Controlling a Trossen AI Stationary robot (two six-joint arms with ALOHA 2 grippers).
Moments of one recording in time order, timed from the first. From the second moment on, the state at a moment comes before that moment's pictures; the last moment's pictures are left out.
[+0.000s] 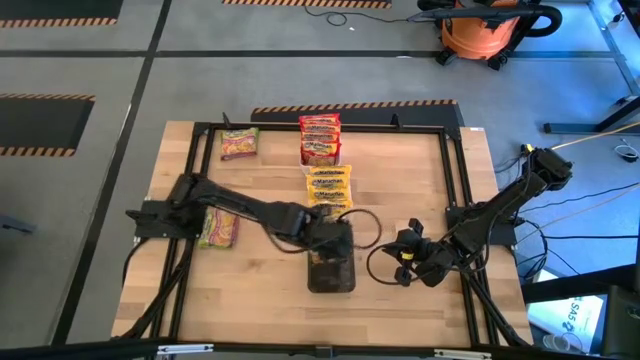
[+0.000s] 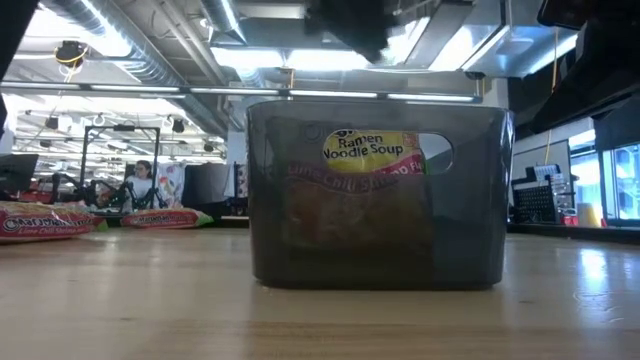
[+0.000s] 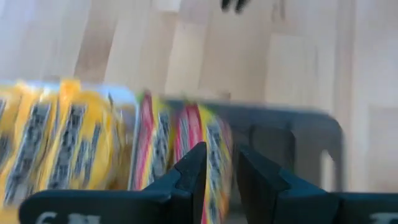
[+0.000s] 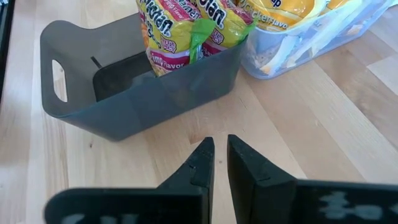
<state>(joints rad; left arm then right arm) -0.27 2.03 1.93 -0.94 -0.23 -0.35 0.71 1.25 0.66 -0.35 0.64 0.91</state>
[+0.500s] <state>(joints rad) -0.54 1.58 1.46 -1.27 -0.40 -1.07 0.71 1.30 0.66 -0.34 0.66 0.88</state>
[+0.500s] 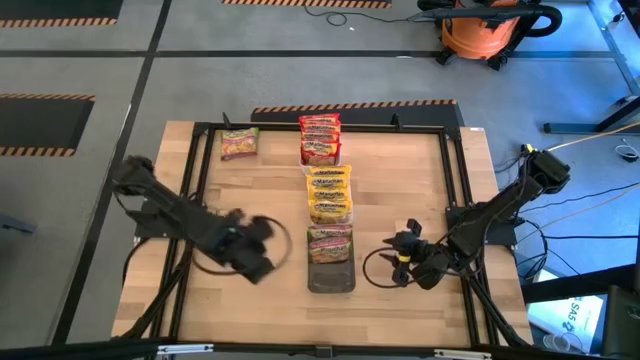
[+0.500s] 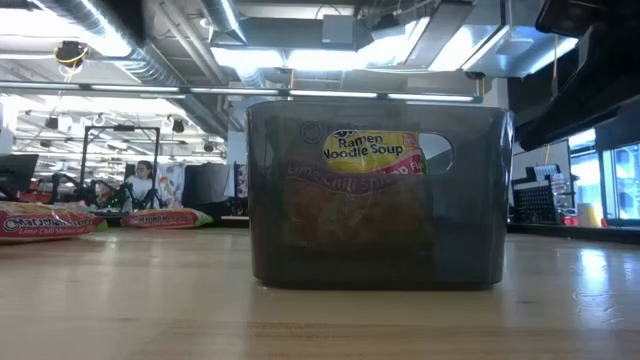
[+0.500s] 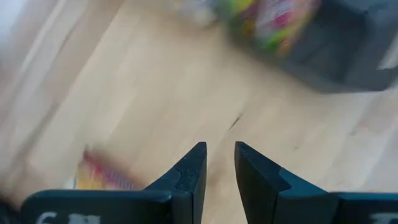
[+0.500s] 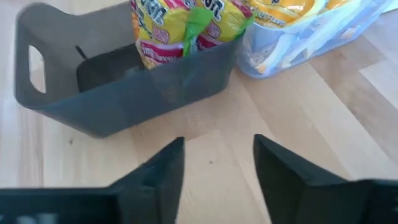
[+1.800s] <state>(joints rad) -0.39 1.27 0.65 -0.80 -0.14 -1.32 0.71 1.30 0.66 -0.35 0.67 0.88</state>
